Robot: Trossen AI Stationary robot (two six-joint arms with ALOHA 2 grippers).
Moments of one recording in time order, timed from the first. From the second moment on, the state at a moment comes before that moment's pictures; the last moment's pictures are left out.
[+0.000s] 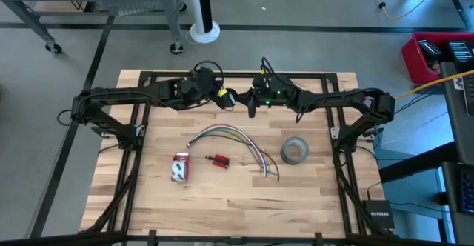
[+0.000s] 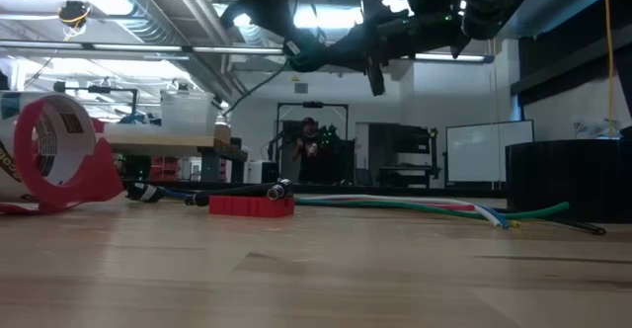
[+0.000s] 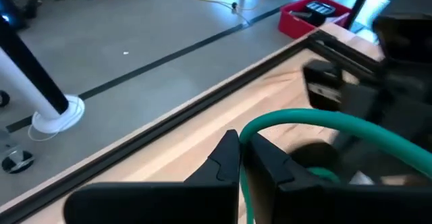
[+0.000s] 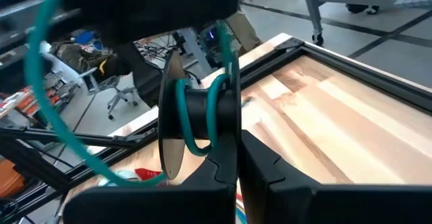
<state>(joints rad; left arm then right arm) 0.17 1.44 1.30 -0.45 -0.60 -0.42 -0.32 1.57 0.90 0.49 -0.23 0.44</state>
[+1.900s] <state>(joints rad) 0.17 1.60 1.30 0.04 -0.53 -0.33 -0.31 1.61 0.90 0.49 0.03 0.39</state>
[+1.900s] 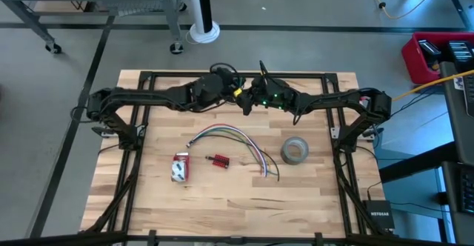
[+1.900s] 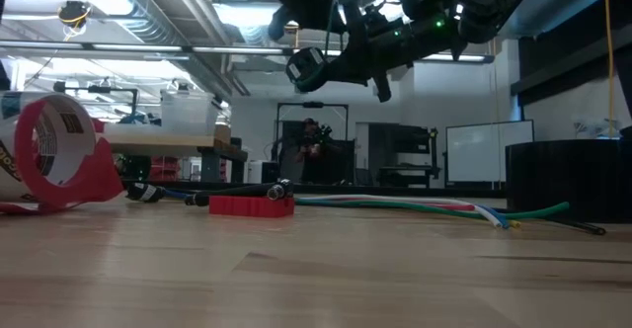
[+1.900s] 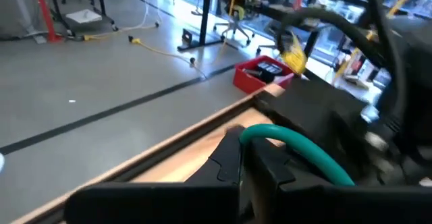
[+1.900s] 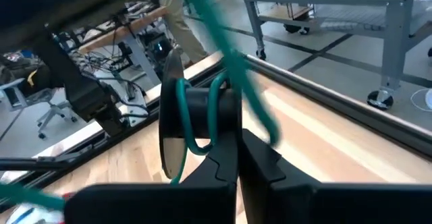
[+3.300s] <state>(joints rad) 0.35 1.46 1.30 -0.71 -0.78 -0.48 -0.31 1.61 0.90 0.50 -0.02 0.39</state>
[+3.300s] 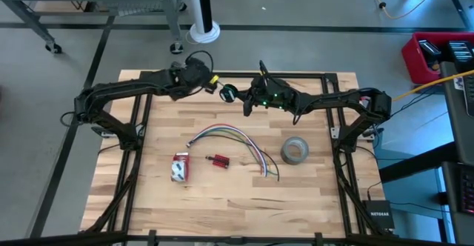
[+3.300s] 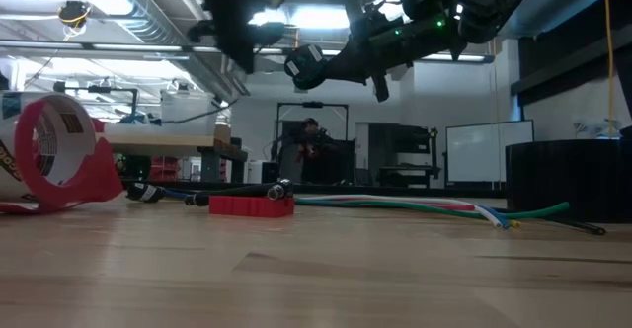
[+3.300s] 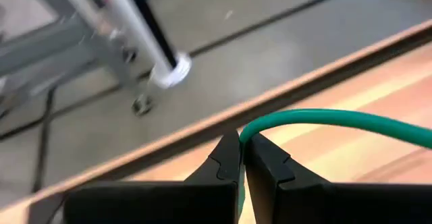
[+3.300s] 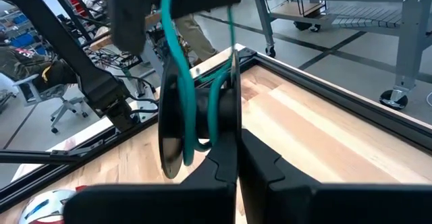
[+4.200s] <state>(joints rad) 0.21 1.28 1.06 -0.94 -0.70 -0.79 -0.31 1.50 0.90 0.41 -0.11 0.38</state>
